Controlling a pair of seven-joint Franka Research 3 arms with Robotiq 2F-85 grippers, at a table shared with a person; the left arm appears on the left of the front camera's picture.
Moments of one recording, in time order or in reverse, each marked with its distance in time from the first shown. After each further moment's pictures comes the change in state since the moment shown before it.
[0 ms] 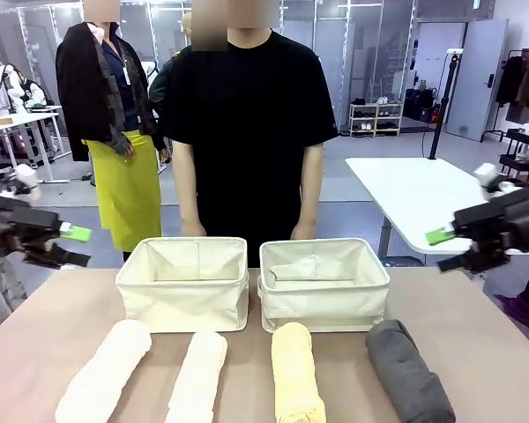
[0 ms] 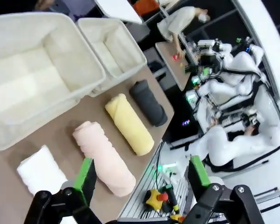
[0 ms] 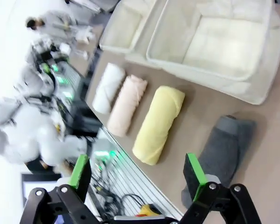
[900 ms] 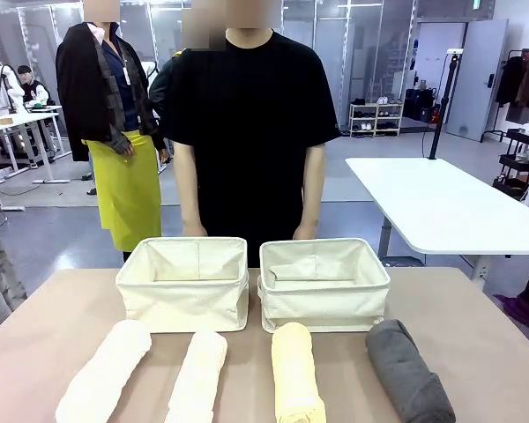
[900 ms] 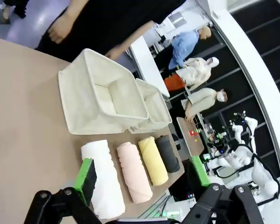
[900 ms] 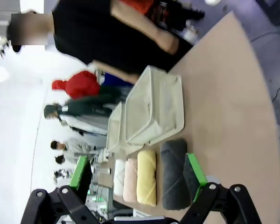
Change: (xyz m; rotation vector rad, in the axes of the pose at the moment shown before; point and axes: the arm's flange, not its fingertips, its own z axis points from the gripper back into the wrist) left arm -0.087 0.019 0.178 0.163 -0.419 0.162; right arm -0.120 -0.098 0.220 0.015 -0.653 -0.349
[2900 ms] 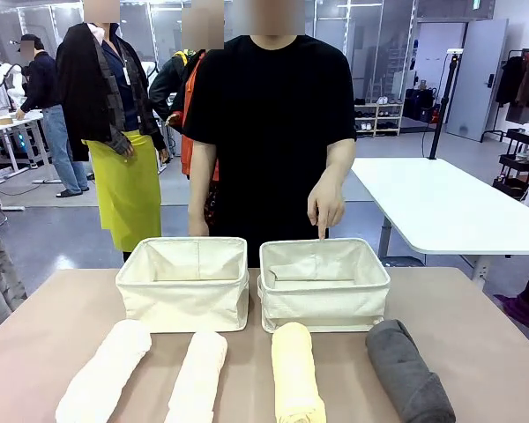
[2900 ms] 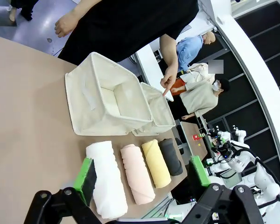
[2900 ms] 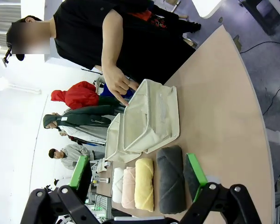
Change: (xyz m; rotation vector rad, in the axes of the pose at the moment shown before) left arm -0.001 -0.001 0.007 0.020 -0.017 -0.001; right arm 0.003 -0.002 0.014 -0.008 -0.038 0.006
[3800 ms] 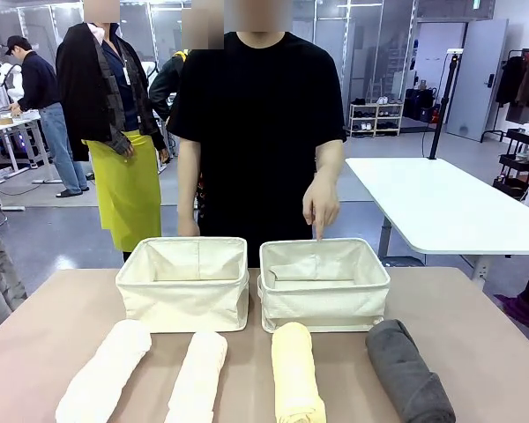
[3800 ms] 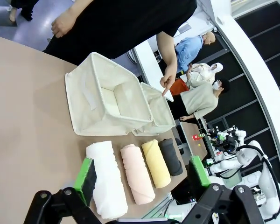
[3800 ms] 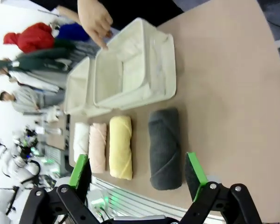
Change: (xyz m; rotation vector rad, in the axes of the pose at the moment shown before) left arm 0.000 0.000 0.000 0.000 0.000 0.001; right arm -0.051 0.100 -0.121 -0.276 0.322 0.188
